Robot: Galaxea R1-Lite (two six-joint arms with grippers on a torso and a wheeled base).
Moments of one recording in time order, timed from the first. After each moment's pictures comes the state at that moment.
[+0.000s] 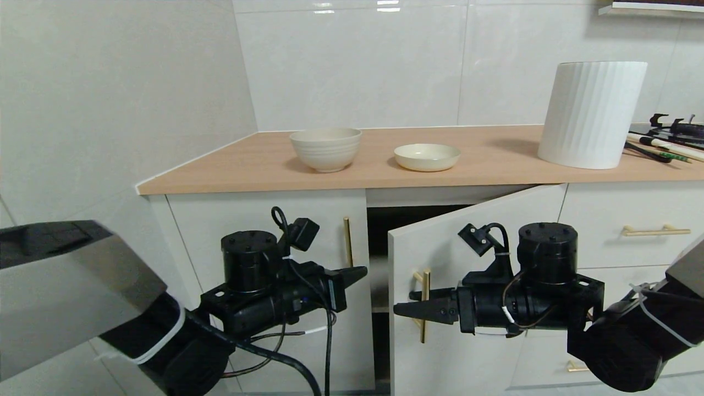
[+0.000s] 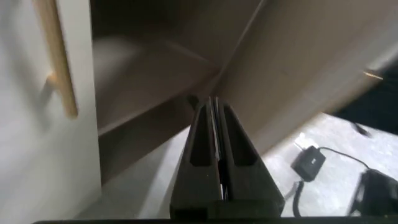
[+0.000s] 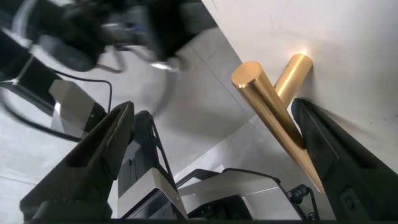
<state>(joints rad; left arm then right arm) -0.49 2.06 -0.62 -1.19 -0.38 -0.38 0.59 1.97 -0.65 -1.07 0.79 0.50</state>
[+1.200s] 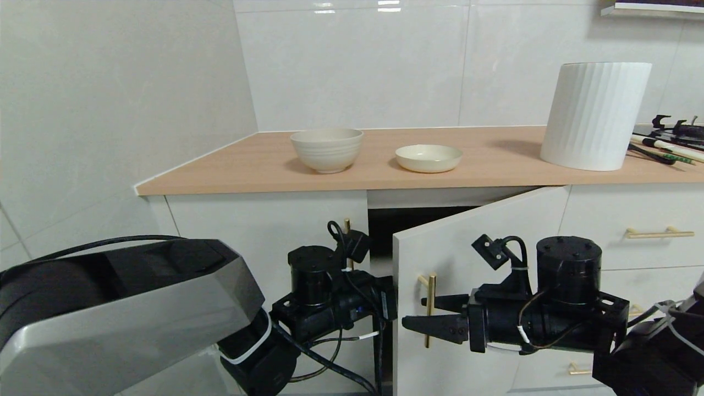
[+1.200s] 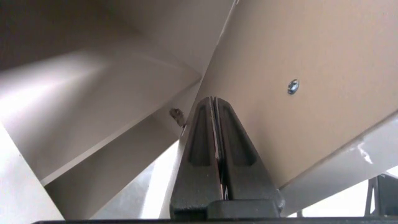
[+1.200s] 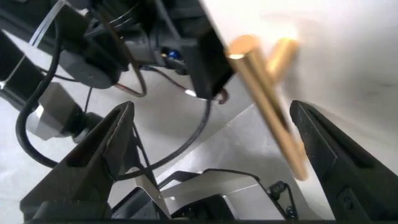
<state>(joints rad) -0.65 2.27 -0.78 -1.32 -0.34 -0.37 0.56 1.92 -0.52 -1.15 0.65 0.42</state>
